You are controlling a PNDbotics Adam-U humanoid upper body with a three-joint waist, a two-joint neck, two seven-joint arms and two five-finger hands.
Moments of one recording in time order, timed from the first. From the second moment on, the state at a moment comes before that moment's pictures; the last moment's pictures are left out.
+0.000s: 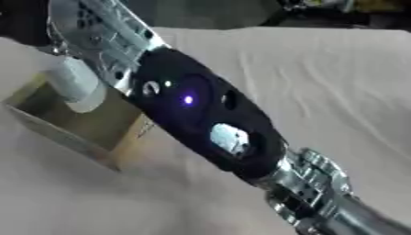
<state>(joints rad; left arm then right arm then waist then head) -0.46 0.36 0.16 -1.98 0.23 -0.12 0.71 -1.23 -0.07 0.50 -1.54 -1.64 0.17 -0.77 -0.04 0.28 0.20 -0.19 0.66</state>
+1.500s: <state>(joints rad) -0.42 0.40 0.16 -1.98 0.19 -0.21 0.72 -0.99 -0.12 0.50 -1.41 -1.61 0.14 -0.68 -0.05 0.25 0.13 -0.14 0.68</state>
